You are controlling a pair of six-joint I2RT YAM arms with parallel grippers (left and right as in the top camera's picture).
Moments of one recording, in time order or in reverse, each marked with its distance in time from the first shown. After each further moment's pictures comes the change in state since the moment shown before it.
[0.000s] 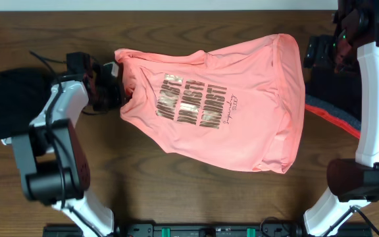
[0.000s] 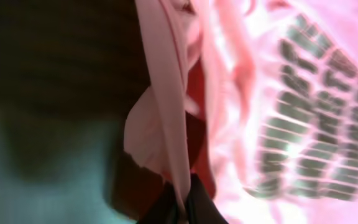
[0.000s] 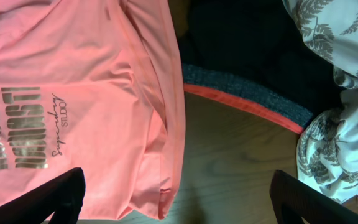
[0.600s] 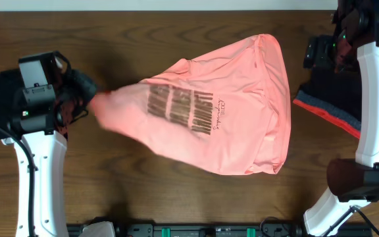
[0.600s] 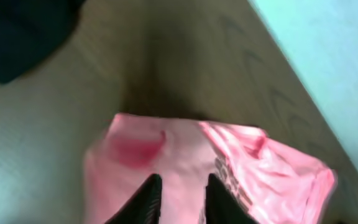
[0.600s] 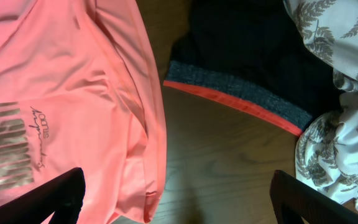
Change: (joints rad) left arm 0.016 -0.577 -0.001 -0.170 -0.351 -0.648; right arm 0.000 0.000 0.000 0.001 -0.003 -0.018
